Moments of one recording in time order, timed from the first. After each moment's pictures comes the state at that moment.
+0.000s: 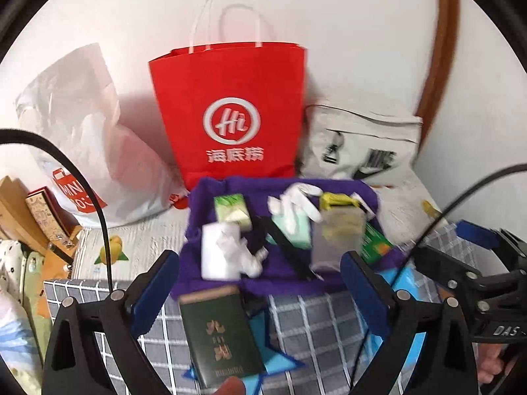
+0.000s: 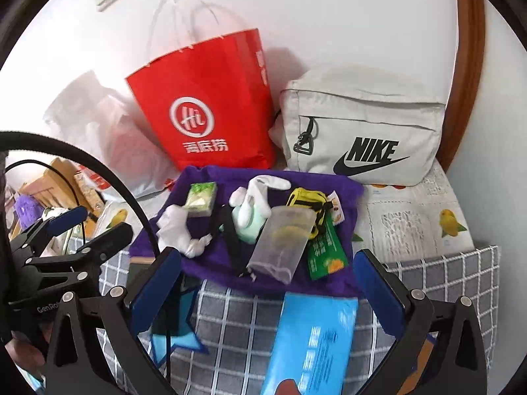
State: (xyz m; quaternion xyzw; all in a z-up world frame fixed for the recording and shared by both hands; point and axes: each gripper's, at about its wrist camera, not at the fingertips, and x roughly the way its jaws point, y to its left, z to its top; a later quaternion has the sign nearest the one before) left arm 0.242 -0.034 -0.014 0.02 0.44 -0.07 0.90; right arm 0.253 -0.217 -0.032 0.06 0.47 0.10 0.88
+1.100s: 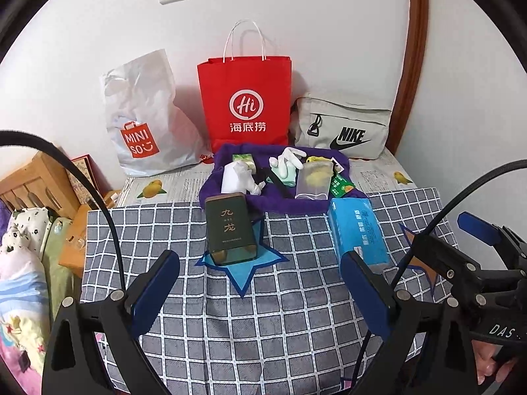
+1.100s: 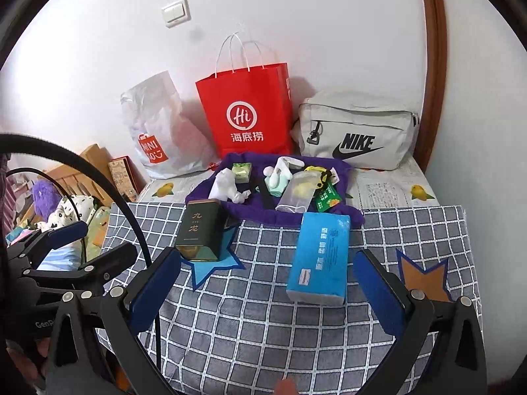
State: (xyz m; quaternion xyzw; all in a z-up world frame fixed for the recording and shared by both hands) left arm 0.043 -0.030 0.034 0.02 0.42 -0.02 0.91; right arm 0.060 -0.221 0.026 0.04 0.41 0.12 0.90
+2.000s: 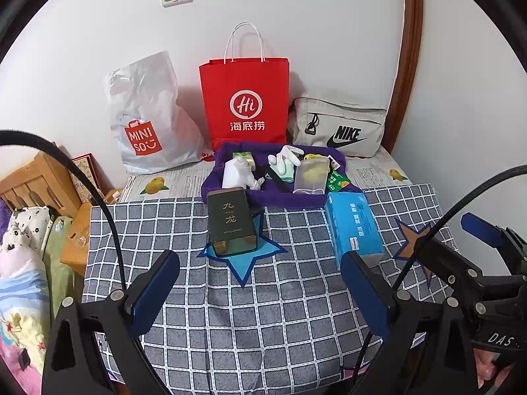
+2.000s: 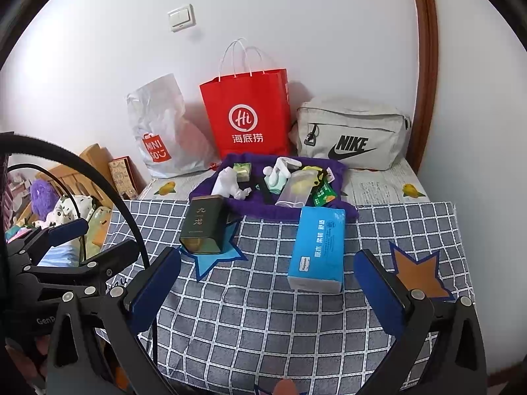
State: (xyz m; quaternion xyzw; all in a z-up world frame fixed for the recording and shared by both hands) left arm 0.025 -0.028 0.038 0.01 0.42 -0.03 0.91; right arm 0.031 -0.220 0.035 0.04 0.40 0.11 0.91
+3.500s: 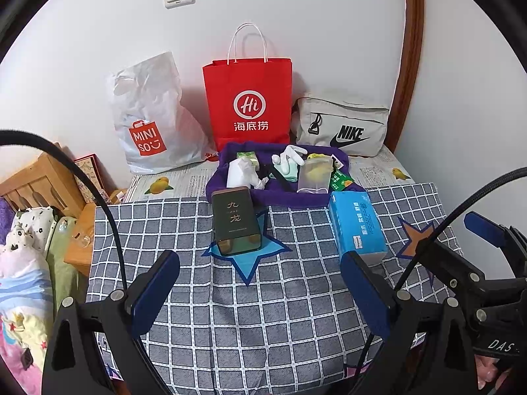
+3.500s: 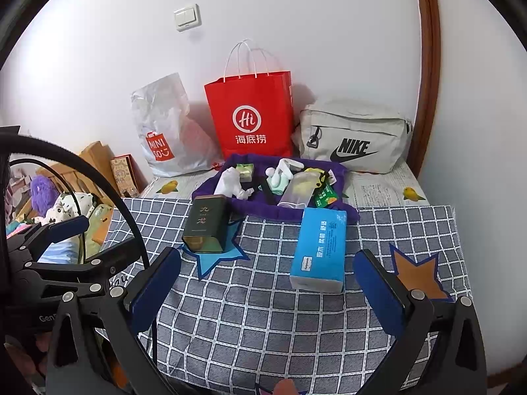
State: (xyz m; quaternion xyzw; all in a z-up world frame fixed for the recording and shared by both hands) left arm 0.023 -0.027 0.038 0.01 0.42 -0.02 0.91; right arm 0.028 -0.218 0.038 0.03 0.40 0.11 0.91
